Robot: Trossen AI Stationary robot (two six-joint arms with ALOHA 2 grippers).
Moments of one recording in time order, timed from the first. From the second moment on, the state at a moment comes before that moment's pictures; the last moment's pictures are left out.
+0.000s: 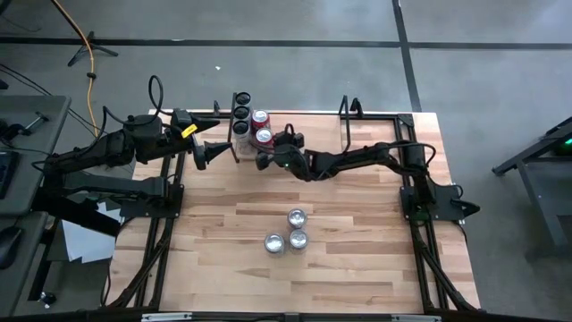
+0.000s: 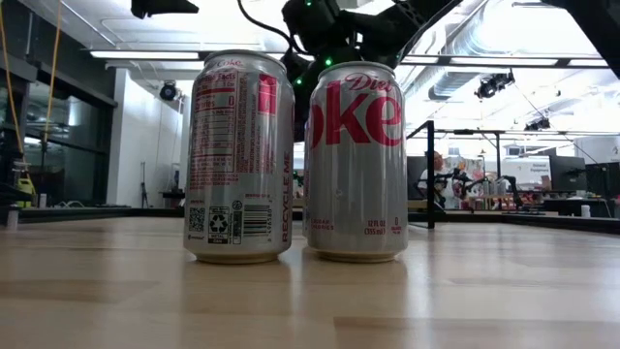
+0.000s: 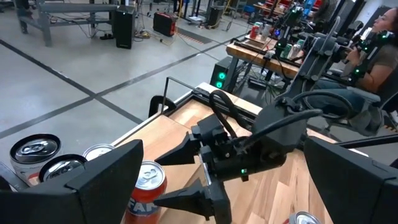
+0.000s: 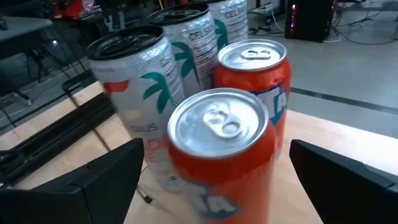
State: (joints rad) left arm 0.16 0.71 0.98 -0.47 -0.27 -0.28; right arm -0.11 2.06 1.41 0.26 0.70 0.47
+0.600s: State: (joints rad) left arm 0.16 0.71 0.98 -0.47 -0.28 -0.29; right arm -0.16 2.08 1.41 0.27 0.57 0.40
